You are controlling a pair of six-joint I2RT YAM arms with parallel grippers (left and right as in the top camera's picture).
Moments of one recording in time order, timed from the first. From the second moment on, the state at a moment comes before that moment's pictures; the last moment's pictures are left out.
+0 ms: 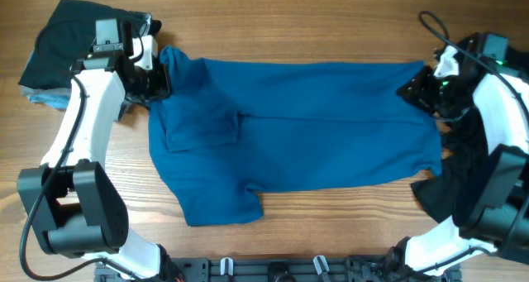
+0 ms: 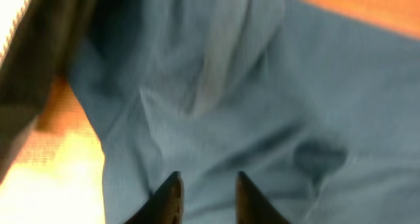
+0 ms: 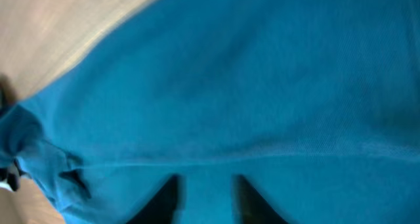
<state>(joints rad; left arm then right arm) 0.08 1.77 1.38 -0.88 0.21 -0.09 -0.31 1.81 1.32 -0.89 -0.50 0.17</state>
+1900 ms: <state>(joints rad) 0.08 1.77 1.38 -1.00 0.22 -0.08 -0.76 1.91 1.42 -0.60 -0.59 0.22</state>
